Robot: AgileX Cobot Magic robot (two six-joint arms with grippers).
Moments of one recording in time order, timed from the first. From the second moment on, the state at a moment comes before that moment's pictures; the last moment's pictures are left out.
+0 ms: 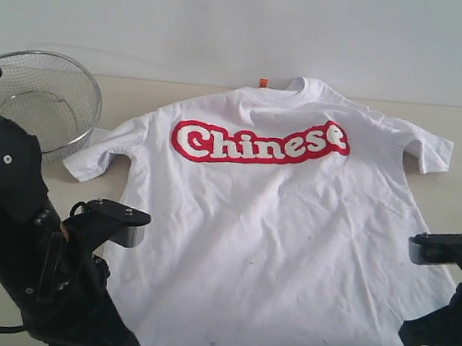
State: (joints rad) left arm -0.59 1.66 -0.72 -0.51 0.72 0.33; right arm -0.01 1.69 -0.65 0.08 0.78 -0.13
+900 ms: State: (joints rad) left arm -0.59 1.66 -0.72 -0.51 0.72 0.35; right arm -0.05 1.59 -0.69 0.24 0.74 -0.15
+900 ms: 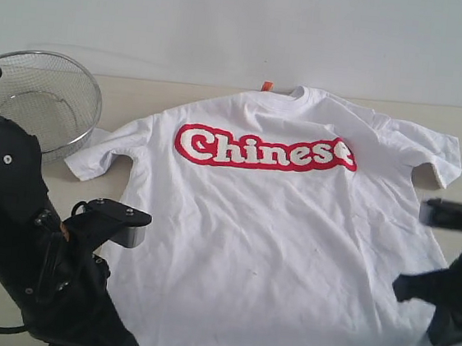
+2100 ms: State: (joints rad) left arm -0.59 1.66 -0.72 -0.51 0.71 0.41; right arm -0.25 2.17 -1.82 0.17 0.84 -0.06
